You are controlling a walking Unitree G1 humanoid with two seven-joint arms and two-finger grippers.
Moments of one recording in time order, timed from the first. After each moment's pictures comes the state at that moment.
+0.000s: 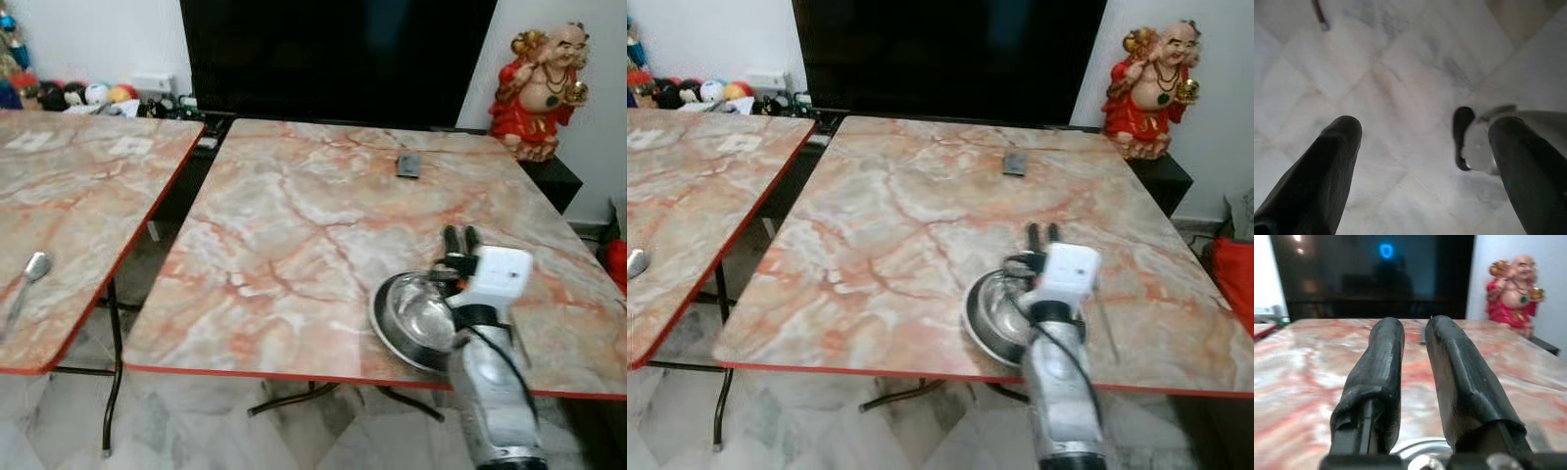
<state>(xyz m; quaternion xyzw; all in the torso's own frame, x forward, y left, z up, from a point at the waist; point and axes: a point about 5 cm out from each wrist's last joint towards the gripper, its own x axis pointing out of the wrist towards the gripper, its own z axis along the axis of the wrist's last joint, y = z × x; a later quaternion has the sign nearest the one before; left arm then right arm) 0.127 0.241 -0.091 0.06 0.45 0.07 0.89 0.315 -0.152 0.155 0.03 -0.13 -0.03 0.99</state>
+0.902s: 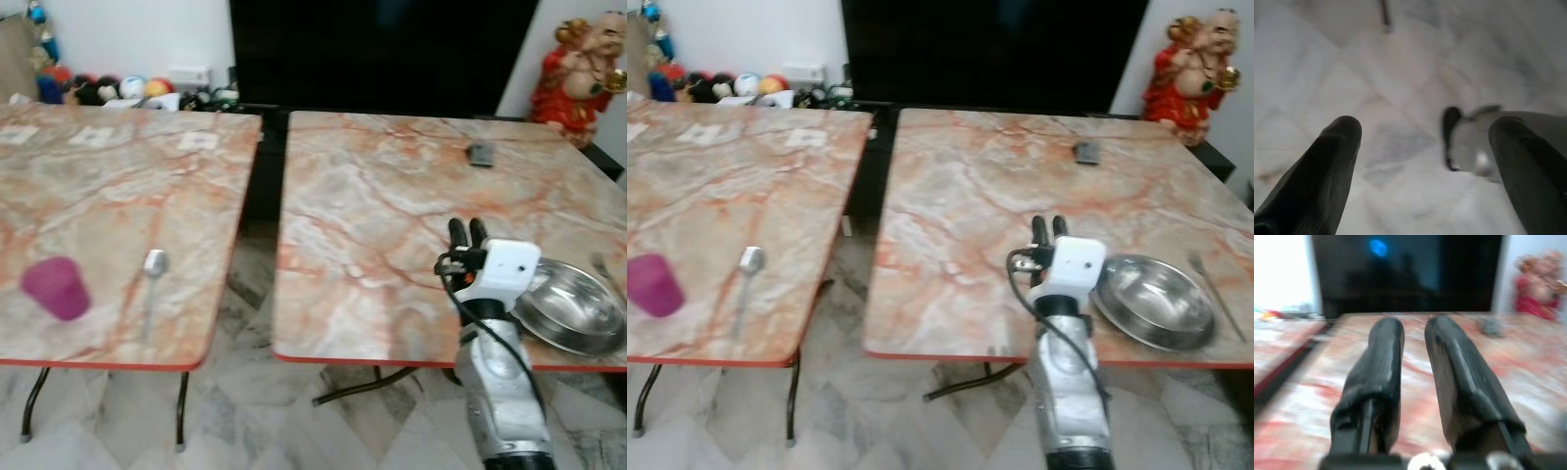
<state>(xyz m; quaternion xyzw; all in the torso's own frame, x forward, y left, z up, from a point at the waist) 0.133 0.238 -0.089 0.05 0.44 0.07 0.89 0.318 -0.145 0.160 0.04 -0.13 -0.02 0.99</state>
